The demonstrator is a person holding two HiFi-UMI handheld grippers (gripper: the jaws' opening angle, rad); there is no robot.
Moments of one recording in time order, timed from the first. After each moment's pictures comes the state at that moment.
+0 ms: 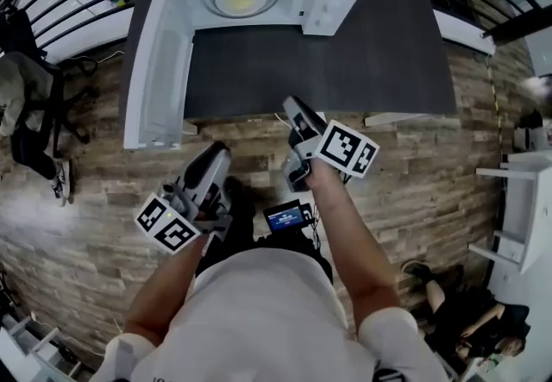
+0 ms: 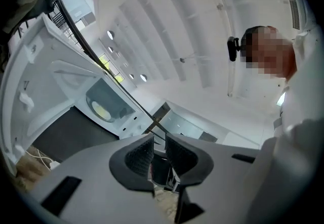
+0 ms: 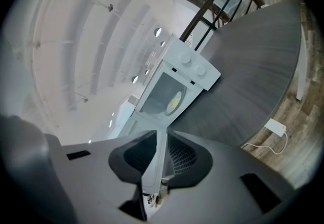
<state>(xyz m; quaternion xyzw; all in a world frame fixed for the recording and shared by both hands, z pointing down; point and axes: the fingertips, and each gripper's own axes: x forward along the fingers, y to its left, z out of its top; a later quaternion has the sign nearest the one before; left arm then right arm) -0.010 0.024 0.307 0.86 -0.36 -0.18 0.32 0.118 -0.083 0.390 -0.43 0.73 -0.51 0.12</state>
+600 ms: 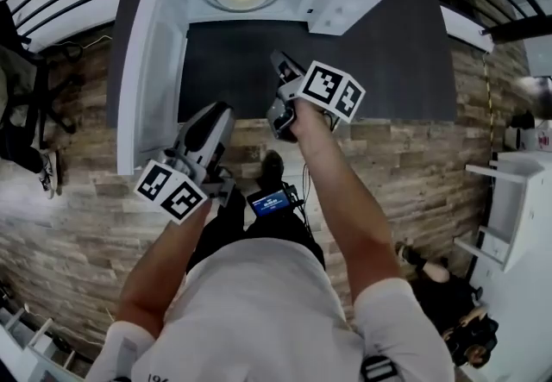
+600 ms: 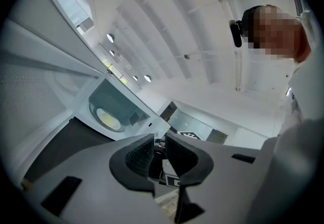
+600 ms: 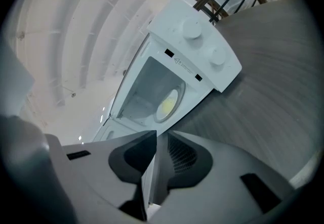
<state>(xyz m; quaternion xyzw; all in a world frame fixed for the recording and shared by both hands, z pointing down) -0.020 -0.090 0.334 0.85 -0.40 -0.16 0.30 0.075 -0.225 0.430 -0.45 0.72 -0.52 0.07</state>
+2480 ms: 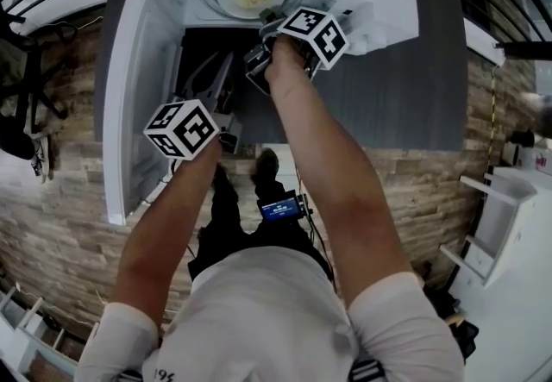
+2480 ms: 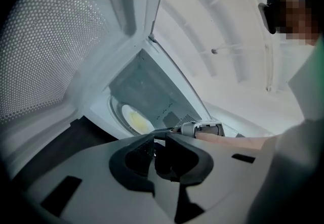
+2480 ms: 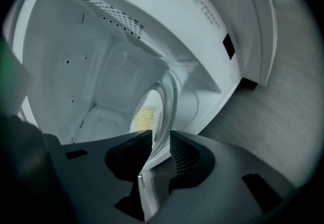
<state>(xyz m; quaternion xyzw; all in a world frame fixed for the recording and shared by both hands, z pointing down) -0.045 -0.271 0.429 0.78 -0.49 -0.13 0.36 0.030 -0.383 0.507 -0.51 0.60 -0.61 0.04</state>
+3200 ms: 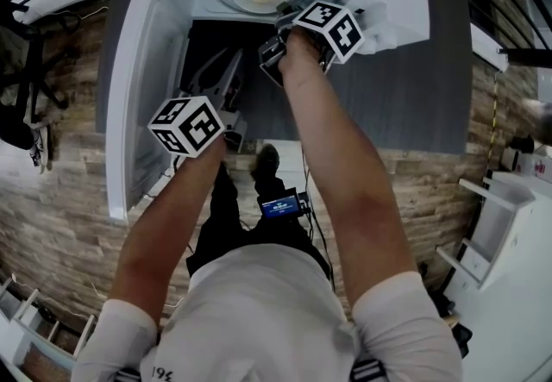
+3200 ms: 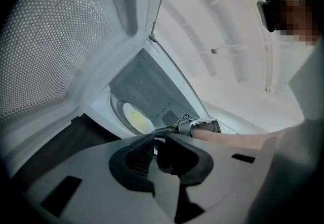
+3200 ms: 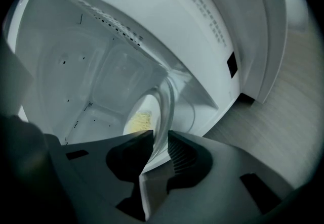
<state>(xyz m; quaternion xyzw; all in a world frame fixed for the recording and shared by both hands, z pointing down) -0.044 -0.263 0.429 0.78 -0.48 -0.13 0.36 0.046 -0.391 0.508 -0.54 0.60 -0.59 0.02</state>
